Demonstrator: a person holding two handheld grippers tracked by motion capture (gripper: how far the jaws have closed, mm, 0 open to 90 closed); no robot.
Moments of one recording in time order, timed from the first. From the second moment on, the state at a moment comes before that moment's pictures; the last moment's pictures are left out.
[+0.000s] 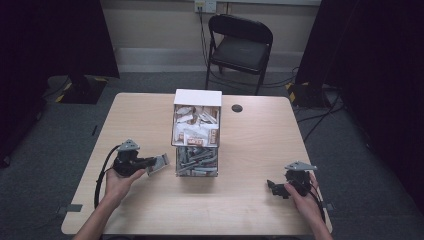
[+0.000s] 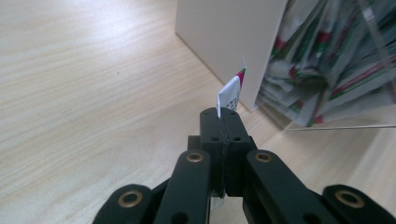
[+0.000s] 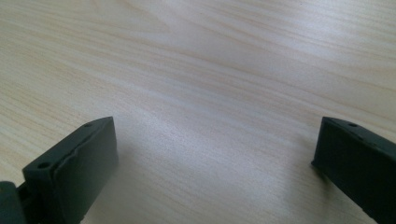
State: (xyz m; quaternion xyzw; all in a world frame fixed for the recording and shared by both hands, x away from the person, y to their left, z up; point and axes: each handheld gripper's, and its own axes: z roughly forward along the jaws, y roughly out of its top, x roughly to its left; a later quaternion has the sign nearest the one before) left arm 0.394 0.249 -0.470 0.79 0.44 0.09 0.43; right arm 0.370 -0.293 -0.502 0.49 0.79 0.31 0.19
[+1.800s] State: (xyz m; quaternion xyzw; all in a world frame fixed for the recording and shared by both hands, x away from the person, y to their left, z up) left arm 0.434 0.247 -0.500 0.76 0.51 0.11 0.39; right arm 0.370 -0.293 -0.502 0.49 0.79 0.31 0.19
